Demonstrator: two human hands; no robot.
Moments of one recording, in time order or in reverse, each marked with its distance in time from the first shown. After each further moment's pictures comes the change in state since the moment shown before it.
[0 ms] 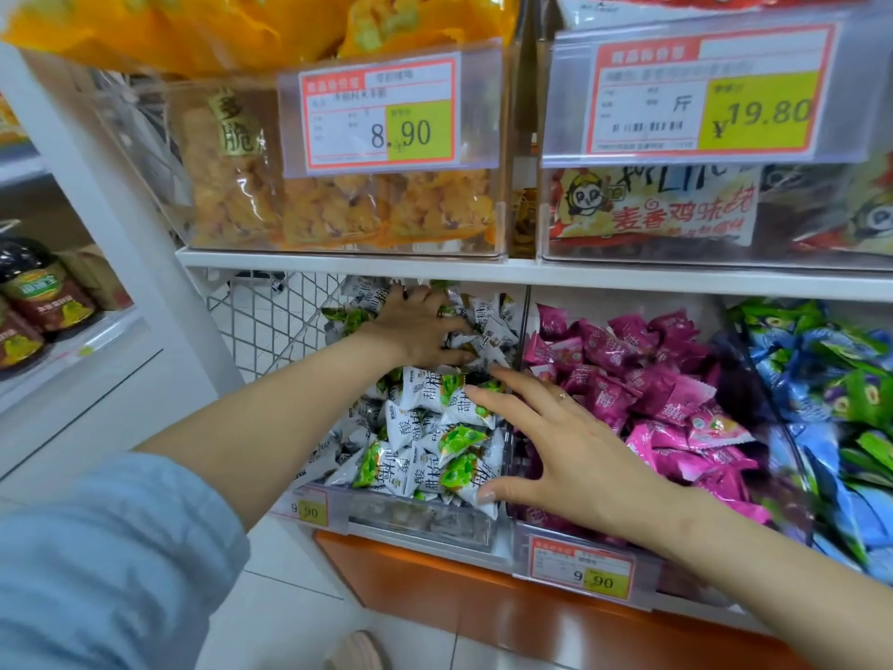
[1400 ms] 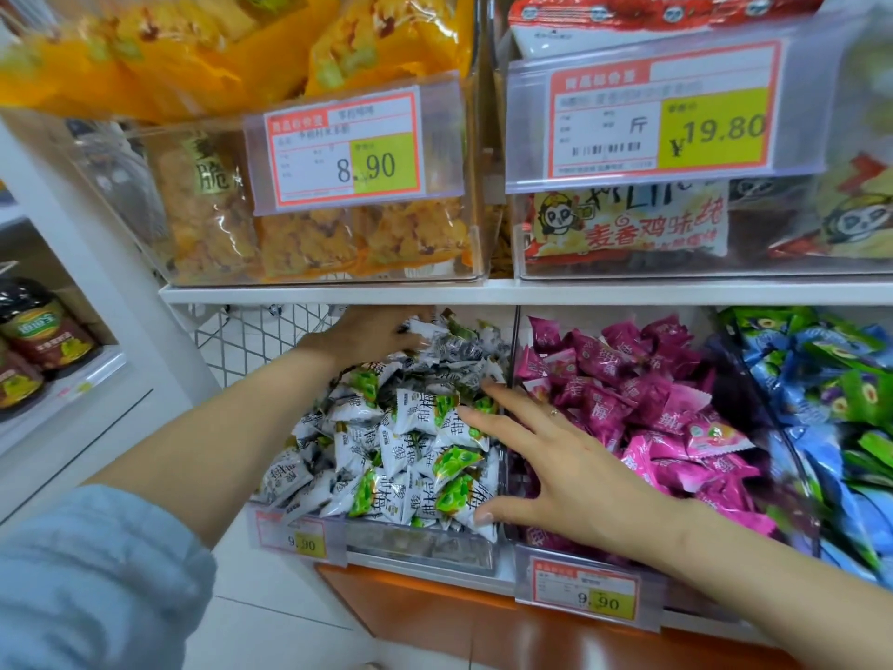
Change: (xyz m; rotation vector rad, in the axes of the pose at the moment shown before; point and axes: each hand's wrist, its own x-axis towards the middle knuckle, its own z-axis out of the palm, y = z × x) left_hand -0.005 -0.041 -0.001 -0.471 0.237 0.038; right_hand 0.002 0.006 0.004 0.048 -0.001 -0.034
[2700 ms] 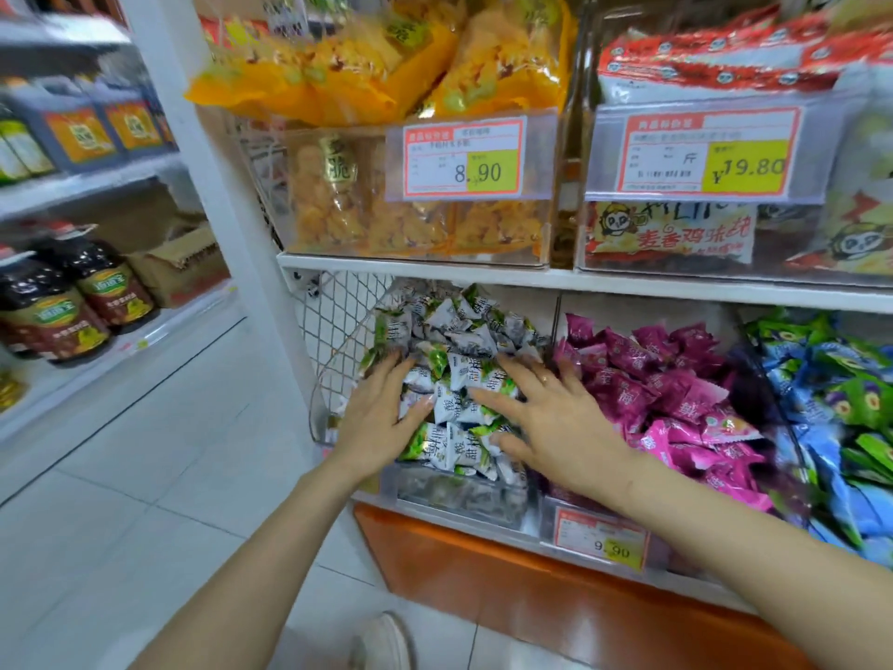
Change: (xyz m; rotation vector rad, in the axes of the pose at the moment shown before) left_hand -0.147 0.031 0.058 -0.280 0.276 -0.321; right_hand 0.027 -0.019 0.017 -0.537 0.262 -0.067
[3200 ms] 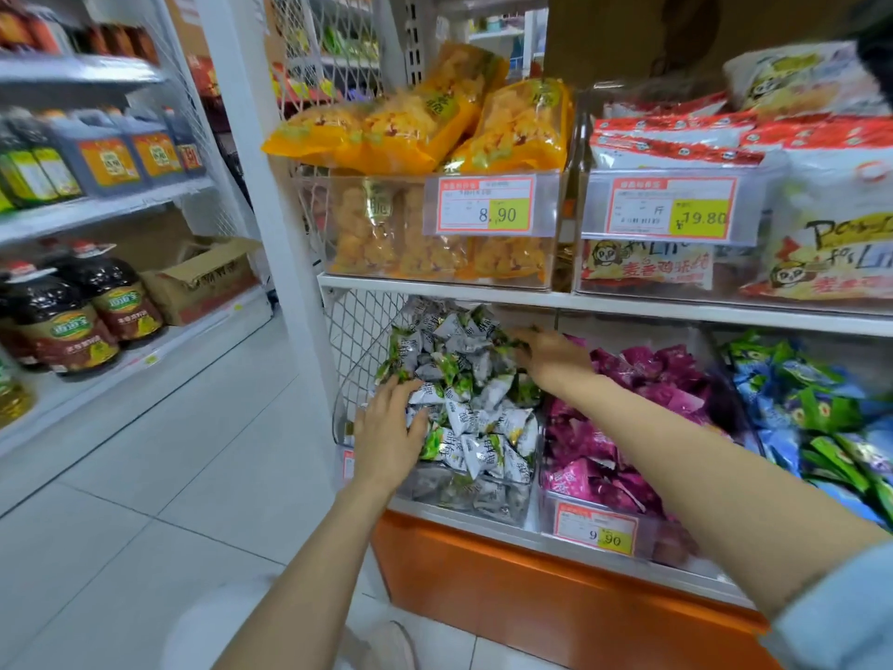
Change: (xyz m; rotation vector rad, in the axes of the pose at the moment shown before) left_hand -0.021 0.009 0.003 -0.035 0.173 -0.112; right_hand 0.071 0.039 -0.007 0.296 -0.138 0.412
